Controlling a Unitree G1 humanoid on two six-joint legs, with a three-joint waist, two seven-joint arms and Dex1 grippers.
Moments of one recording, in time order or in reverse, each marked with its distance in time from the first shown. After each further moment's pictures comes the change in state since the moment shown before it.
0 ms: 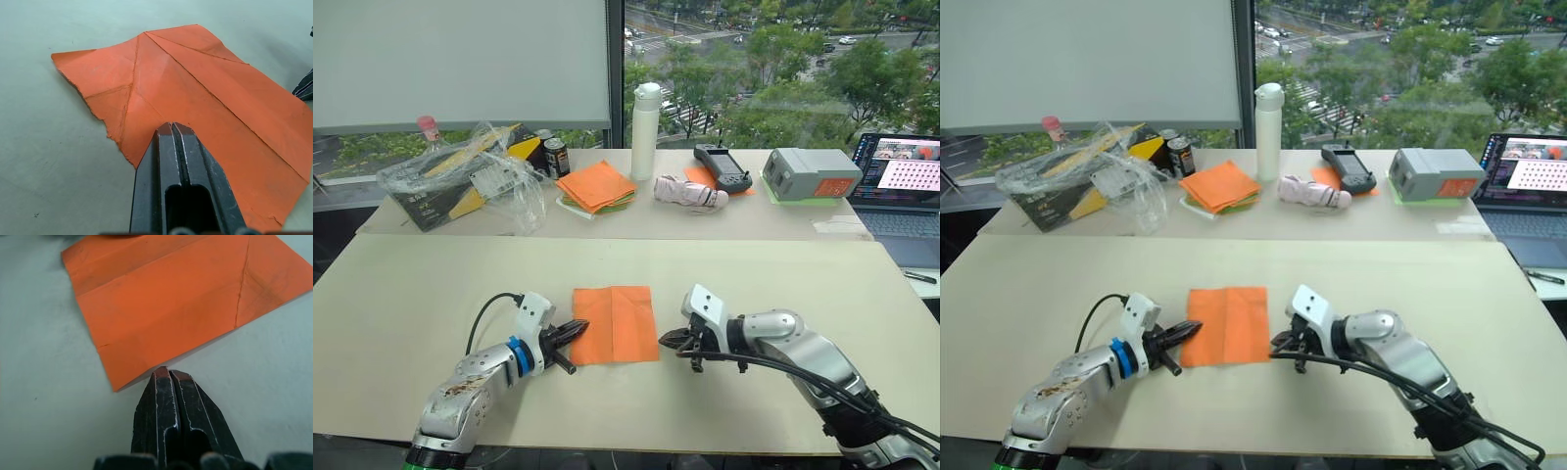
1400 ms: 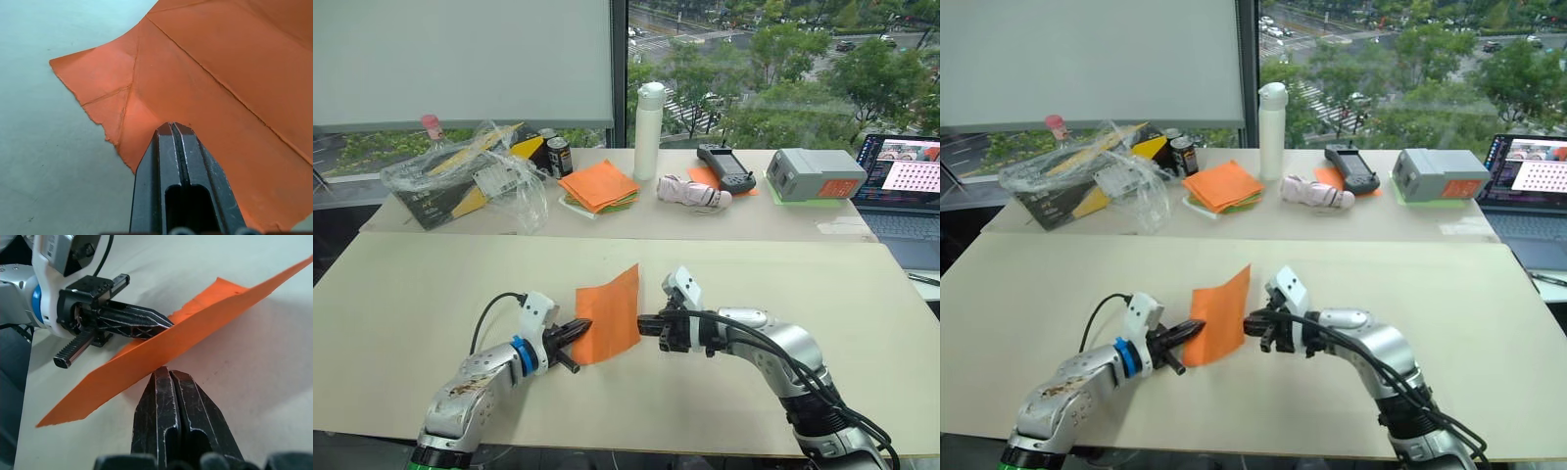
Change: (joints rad) left arm -0.006 -0.031 -0.005 -0.009 0.000 0.012 0.012; right arm -0.055 0.233 -0.092 0.022 0.195 0.174 -0.112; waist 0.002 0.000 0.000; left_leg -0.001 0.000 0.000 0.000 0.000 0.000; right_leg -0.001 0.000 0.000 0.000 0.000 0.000
